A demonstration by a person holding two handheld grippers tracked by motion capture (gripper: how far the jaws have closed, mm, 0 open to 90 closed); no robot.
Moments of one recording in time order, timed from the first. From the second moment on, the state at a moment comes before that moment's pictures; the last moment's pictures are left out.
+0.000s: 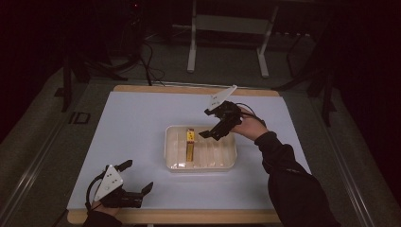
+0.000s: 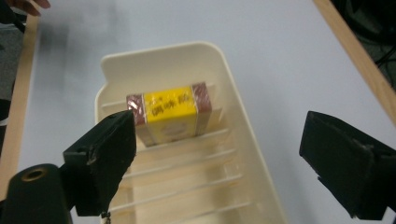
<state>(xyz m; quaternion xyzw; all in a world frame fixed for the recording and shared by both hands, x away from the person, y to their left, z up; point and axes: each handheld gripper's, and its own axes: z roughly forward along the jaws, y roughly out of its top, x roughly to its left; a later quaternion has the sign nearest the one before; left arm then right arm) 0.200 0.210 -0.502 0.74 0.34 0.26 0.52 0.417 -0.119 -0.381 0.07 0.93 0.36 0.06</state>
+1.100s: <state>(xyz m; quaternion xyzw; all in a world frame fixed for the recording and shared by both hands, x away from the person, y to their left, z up) 0.202 0.209 -0.503 0.75 0.34 0.26 0.52 0.387 -0.184 -0.403 0.23 0.88 0.40 0.10</state>
